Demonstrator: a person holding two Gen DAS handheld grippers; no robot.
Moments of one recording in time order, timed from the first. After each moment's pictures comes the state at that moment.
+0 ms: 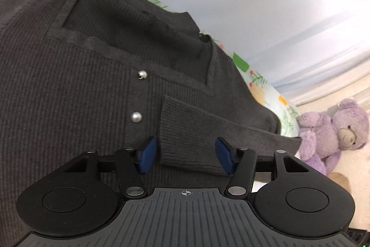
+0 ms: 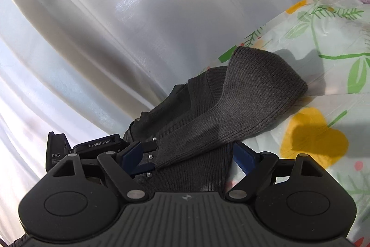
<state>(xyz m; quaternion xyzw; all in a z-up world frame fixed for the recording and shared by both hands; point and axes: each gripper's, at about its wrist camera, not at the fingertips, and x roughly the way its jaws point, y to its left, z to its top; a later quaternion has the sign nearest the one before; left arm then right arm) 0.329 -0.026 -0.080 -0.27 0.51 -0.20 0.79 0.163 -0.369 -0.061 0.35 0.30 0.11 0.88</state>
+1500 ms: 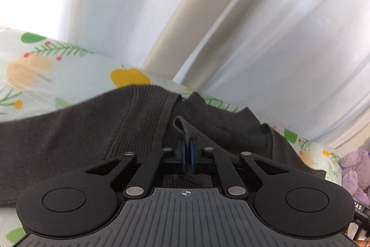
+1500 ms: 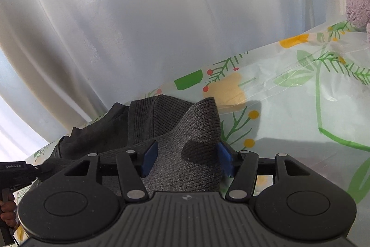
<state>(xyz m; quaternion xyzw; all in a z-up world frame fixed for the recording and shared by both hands) 0.367 0.082 -0.037 -0.20 0.38 -0.10 0.90 0.285 -0.380 -0.071 0.23 0.34 0.02 0.91</state>
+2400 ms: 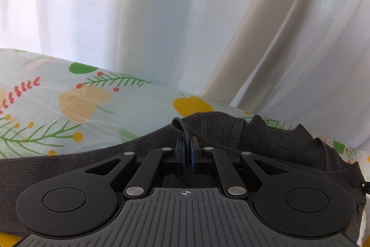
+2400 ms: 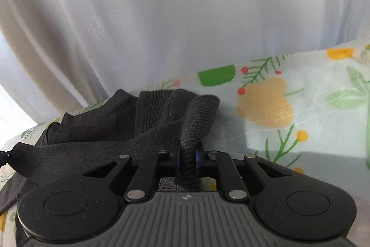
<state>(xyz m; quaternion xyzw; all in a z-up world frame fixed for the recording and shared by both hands) 0.377 0.111 -0.037 -0.13 0.35 0.00 0.93 0.343 -0.334 -0.083 0.15 0.37 0.02 0.92</state>
